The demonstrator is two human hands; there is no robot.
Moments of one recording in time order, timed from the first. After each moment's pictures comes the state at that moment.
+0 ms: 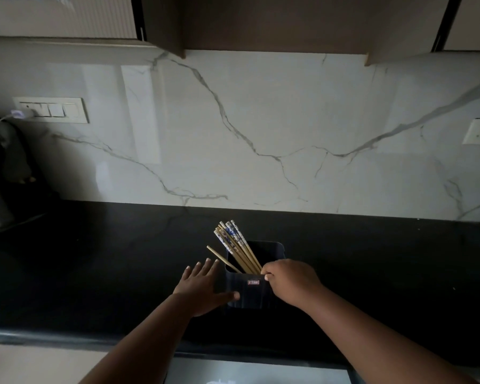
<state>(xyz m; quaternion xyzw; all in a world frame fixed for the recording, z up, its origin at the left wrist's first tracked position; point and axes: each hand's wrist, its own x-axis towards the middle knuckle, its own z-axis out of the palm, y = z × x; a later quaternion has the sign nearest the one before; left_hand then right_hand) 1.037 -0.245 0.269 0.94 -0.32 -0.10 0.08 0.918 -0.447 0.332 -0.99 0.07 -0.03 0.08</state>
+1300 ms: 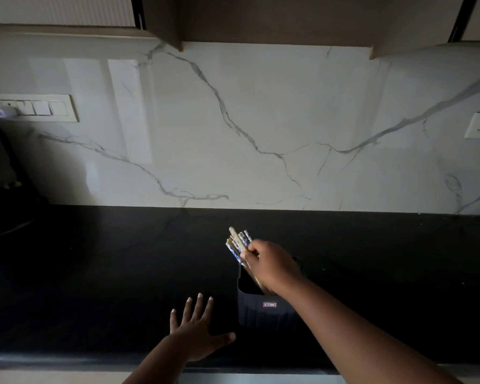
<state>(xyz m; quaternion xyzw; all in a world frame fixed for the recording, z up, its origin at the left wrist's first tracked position) 1.034 -0.211 0.203 0.94 -0.23 -0.23 0.05 0.972 -0.392 0.343 -0.94 0.13 -0.15 0.26</state>
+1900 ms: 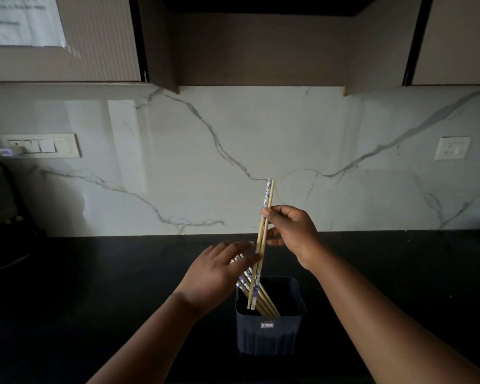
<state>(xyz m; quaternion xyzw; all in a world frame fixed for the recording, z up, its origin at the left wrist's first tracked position) 1.022 -0.236 0.386 0.68 -0.59 0.40 0.16 0.945 -0.414 0.454 -0.72 0.09 -0.27 0.63</state>
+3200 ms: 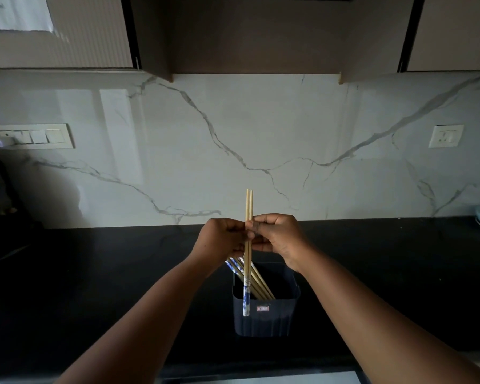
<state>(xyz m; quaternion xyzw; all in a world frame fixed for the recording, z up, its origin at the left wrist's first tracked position) 1.005 -0.261 0.432 0.72 -0.29 -0.15 0.60 0.937 -0.399 0.430 -0.69 0.07 -0.19 0.69</state>
